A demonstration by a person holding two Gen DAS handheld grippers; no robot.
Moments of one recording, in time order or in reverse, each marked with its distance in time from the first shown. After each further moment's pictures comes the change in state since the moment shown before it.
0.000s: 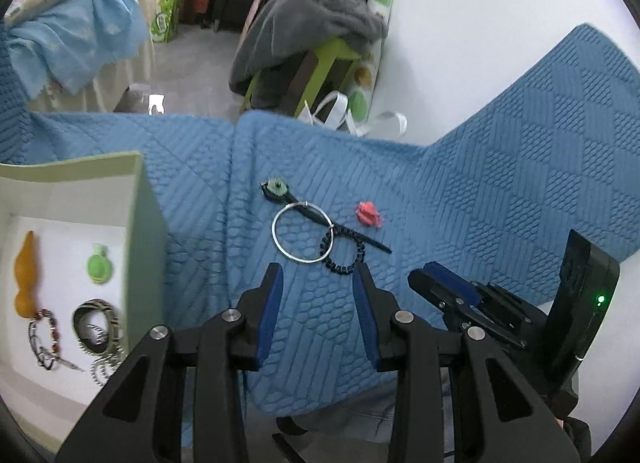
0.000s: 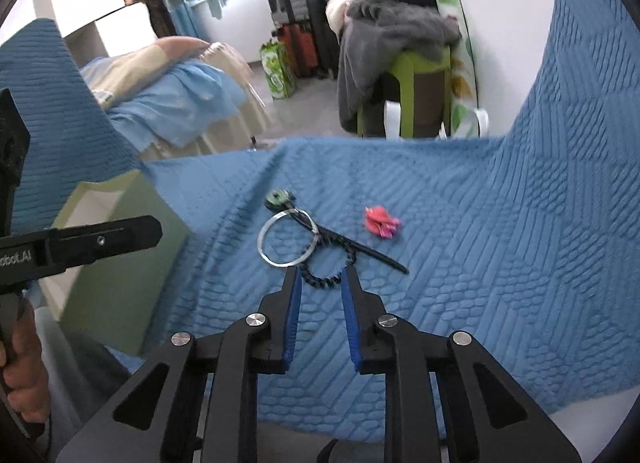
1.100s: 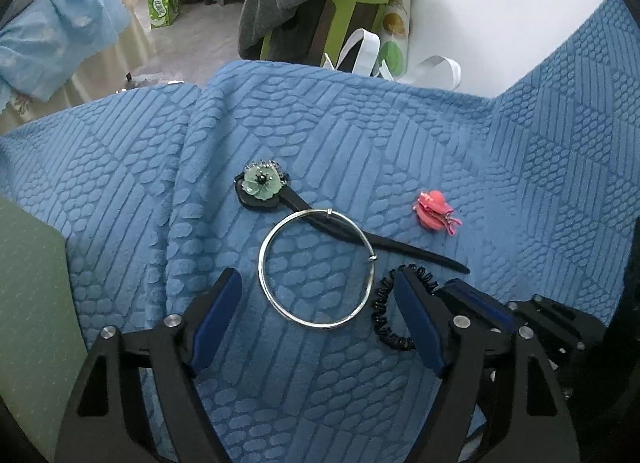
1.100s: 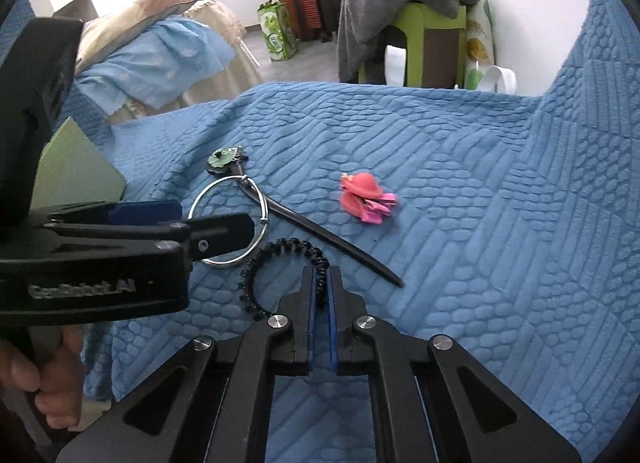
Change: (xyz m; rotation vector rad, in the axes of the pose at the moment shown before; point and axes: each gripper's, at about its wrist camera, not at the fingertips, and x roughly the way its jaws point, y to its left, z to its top) left arm 0.125 -0.014 0.021 0.074 0.118 0.179; right arm 0.074 -0.033 0.000 -0.044 0.118 0.003
